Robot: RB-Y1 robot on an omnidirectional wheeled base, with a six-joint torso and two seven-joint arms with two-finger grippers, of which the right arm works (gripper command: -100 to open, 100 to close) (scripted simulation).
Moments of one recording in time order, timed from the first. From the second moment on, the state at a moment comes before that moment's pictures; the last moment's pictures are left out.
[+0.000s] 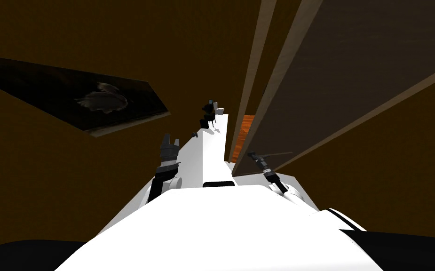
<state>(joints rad) 0.04 -0.59 0.18 -0.67 -0.12 -1.01 -0.40</state>
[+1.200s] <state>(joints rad) 0.11 -0.64 0.23 -0.58 -0.13 -1.20 -0.46</state>
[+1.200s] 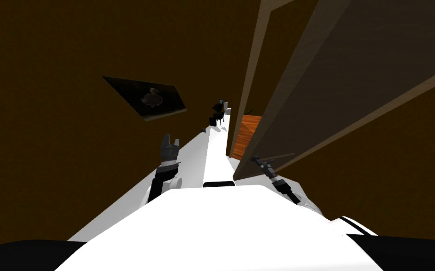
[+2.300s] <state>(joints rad) 0.15 -0.64 0.21 -0.60 -0.11 -1.22 -0.46</state>
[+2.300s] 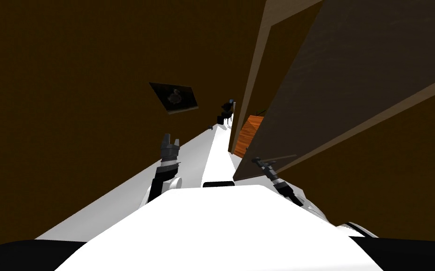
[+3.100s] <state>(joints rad) 0.16 -0.64 0.20 -0.59 -0.11 -1.24 -0.47</state>
